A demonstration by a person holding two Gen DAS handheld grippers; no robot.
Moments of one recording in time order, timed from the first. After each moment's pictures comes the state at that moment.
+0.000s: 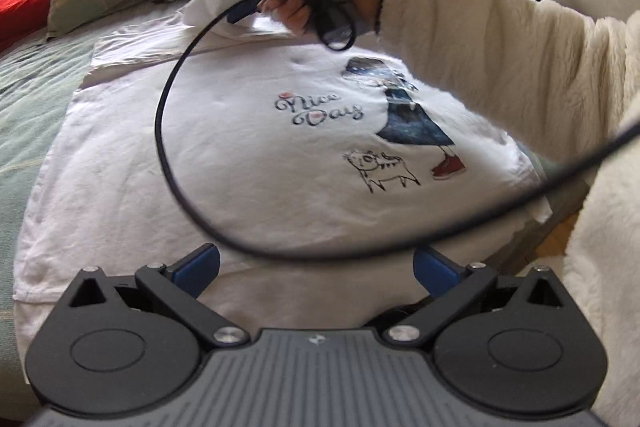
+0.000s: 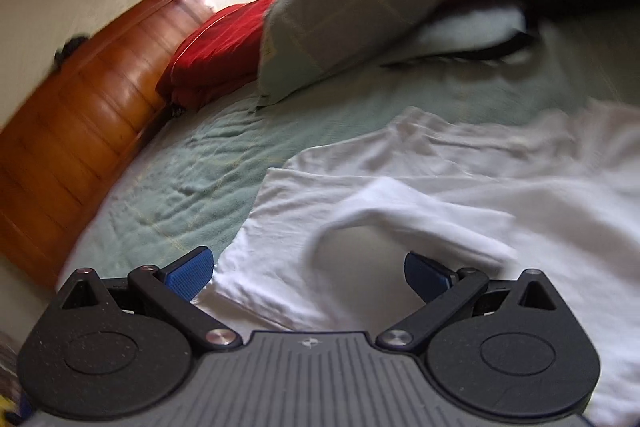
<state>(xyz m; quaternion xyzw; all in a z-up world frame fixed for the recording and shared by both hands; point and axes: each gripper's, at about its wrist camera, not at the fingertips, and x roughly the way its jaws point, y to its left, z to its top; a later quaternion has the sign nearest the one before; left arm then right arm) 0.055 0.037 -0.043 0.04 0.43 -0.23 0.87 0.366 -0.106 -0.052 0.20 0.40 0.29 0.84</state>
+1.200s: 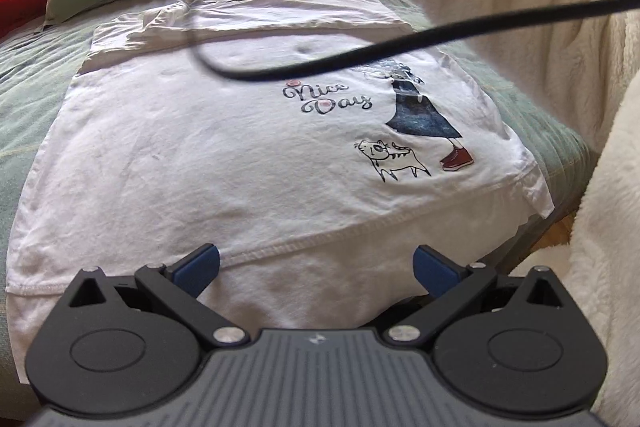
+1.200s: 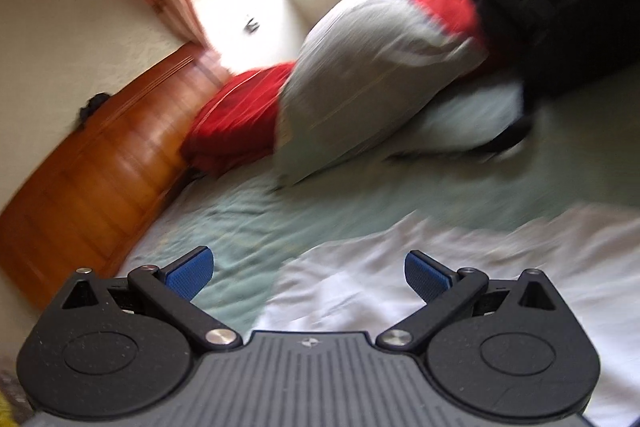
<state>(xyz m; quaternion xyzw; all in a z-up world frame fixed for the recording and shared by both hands) 0.057 0.047 -0.051 0.04 0.43 -0.23 0.87 0.388 -0.150 0.010 0.21 0.31 0.29 0.88</state>
